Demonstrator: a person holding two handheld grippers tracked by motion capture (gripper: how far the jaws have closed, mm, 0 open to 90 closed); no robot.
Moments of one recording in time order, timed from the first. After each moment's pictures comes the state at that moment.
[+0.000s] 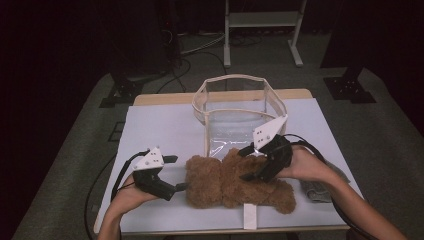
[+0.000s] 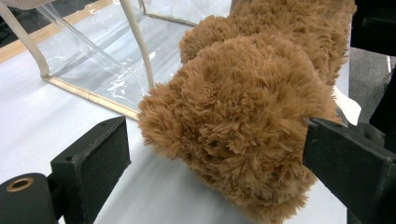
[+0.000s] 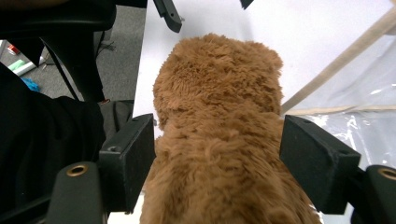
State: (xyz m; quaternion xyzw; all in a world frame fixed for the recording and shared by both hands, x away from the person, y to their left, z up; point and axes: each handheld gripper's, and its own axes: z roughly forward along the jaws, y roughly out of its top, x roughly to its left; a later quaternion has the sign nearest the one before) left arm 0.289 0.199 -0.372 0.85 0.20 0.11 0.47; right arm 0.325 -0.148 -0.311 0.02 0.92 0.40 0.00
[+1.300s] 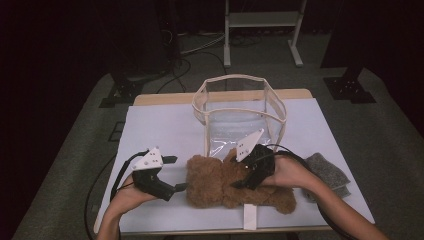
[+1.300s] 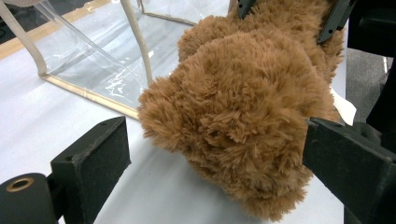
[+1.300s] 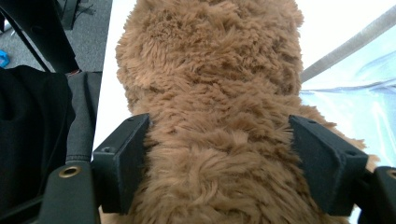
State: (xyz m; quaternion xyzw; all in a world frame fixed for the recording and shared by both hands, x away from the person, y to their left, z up) left arm 0.290 0.201 -0.373 0.85 0.20 0.11 0.47; right arm 0.329 -0.120 -0.354 0.03 0.94 0.34 0.02
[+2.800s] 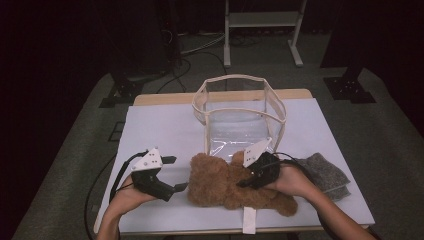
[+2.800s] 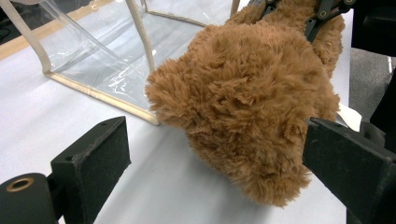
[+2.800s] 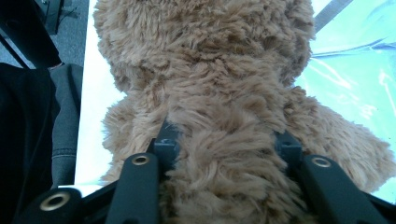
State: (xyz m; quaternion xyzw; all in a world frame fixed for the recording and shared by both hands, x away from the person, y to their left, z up) left arm 0.288 0.203 -0.373 0.85 0.20 0.11 0.47; right arm 0.323 -0.137 -0.381 0.07 0.94 0.34 0.03
